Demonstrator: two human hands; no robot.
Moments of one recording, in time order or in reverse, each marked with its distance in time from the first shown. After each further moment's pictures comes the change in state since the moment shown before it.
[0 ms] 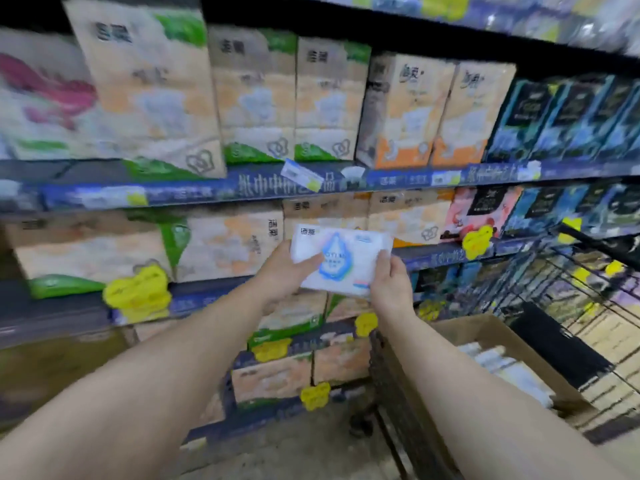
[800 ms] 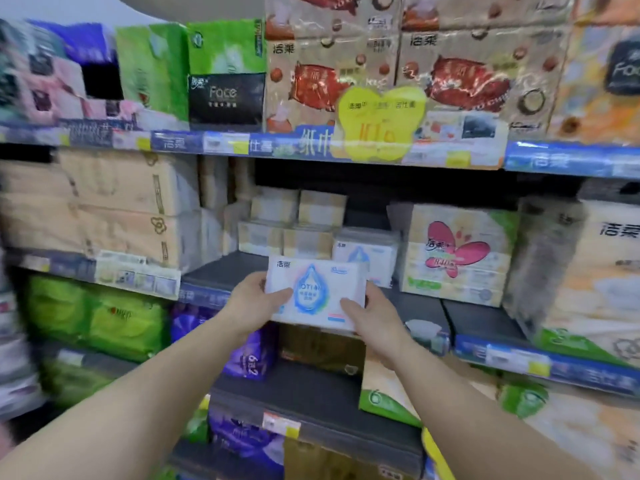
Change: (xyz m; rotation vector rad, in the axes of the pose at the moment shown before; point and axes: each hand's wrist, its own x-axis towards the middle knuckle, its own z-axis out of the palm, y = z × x) left_hand -0.206 -0.025 -0.620 0.095 0.803 -0.006; right_hand -0.223 -0.287 0.518 0.068 -0.875 -0.386
